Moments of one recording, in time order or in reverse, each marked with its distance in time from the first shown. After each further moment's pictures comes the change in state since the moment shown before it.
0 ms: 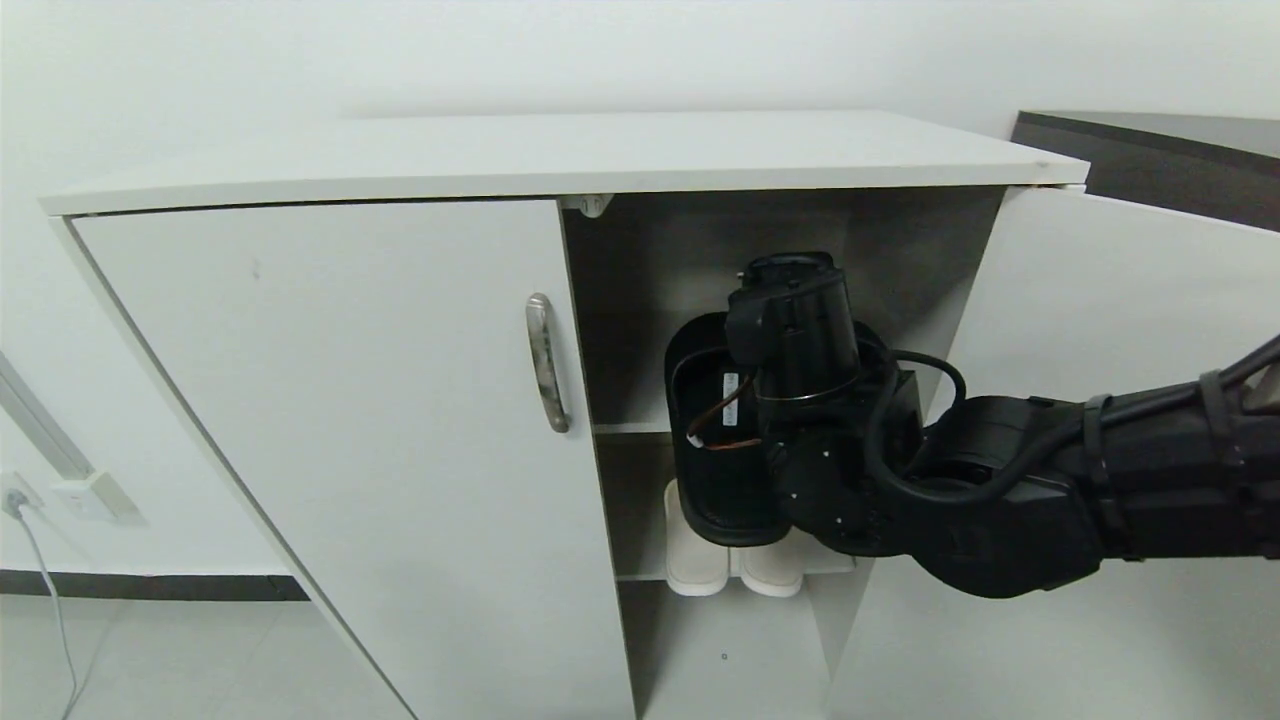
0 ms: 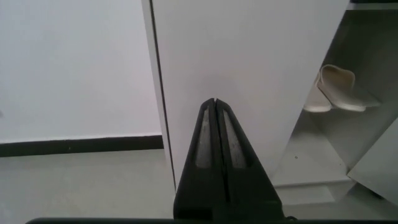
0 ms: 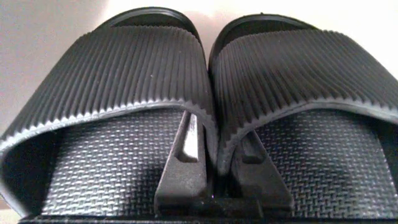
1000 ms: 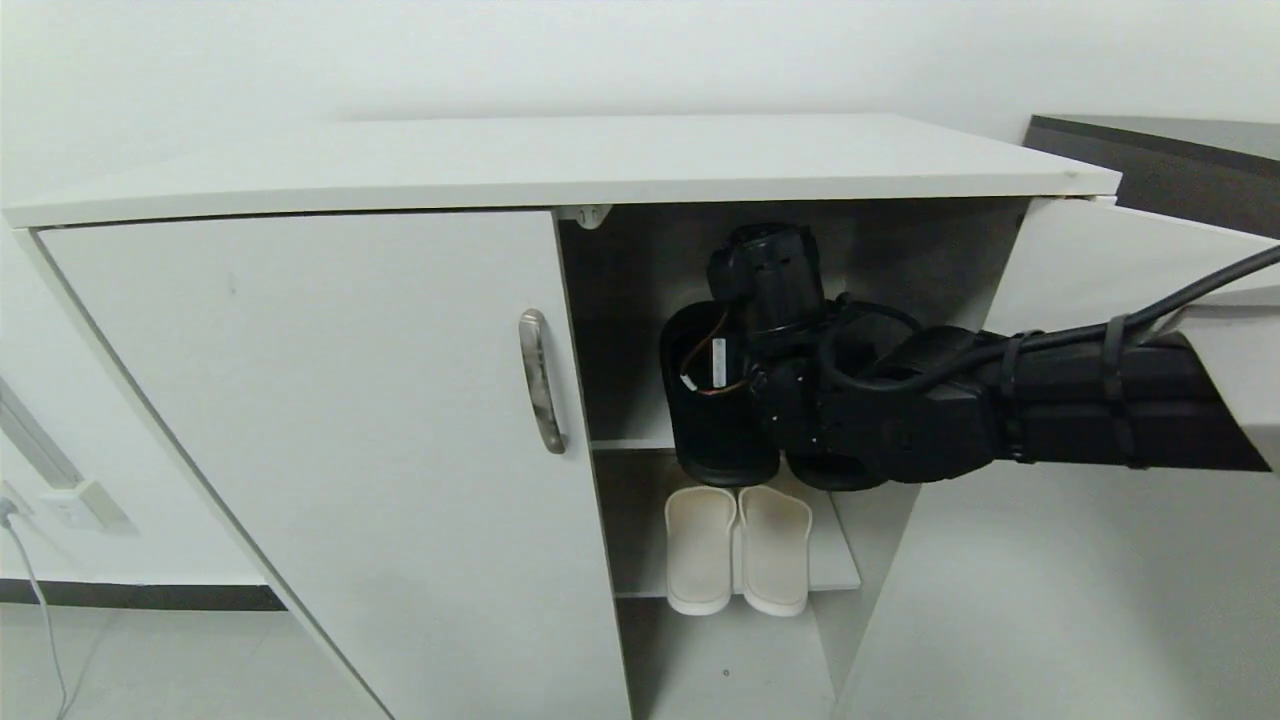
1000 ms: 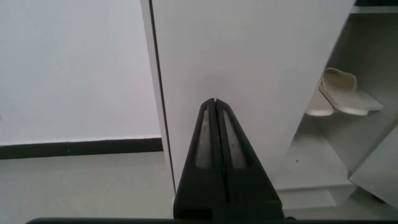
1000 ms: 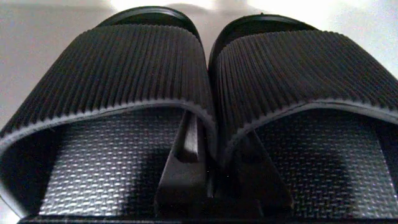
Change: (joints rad) left arm -0.001 0.000 0.000 0.000 0.004 -0.001; right arm -0.102 0.129 -0.296 0.218 0.112 -0.004
